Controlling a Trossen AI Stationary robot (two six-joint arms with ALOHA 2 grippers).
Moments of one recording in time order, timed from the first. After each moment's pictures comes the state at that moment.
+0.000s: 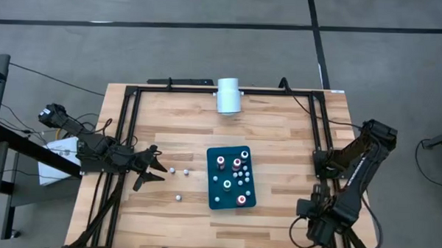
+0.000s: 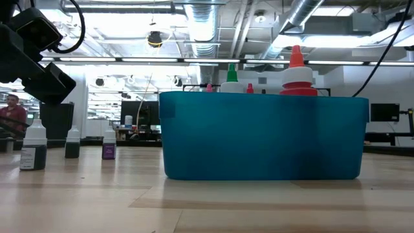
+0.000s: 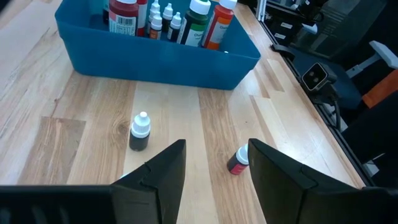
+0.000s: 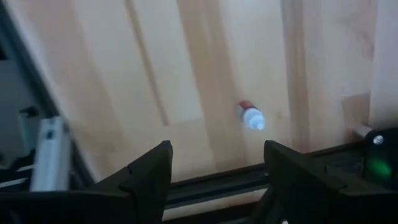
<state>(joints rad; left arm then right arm) -0.47 0.37 0.09 -0.10 -0.18 -0.43 1.05 1.53 1.16 -1.22 -0.03 1.20</state>
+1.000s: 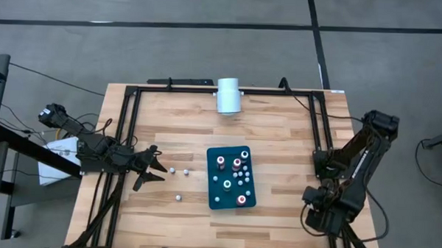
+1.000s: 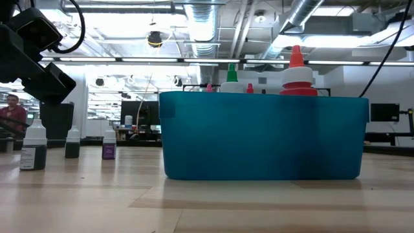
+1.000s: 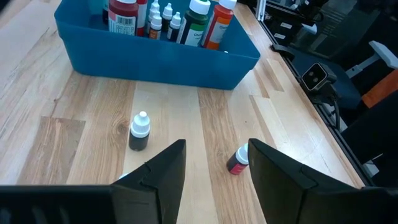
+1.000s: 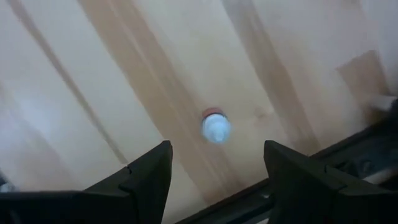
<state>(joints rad) -0.47 0.37 0.09 -0.10 -0.18 -0.43 1.15 1.38 0.83 -1.03 0.08 1.60</state>
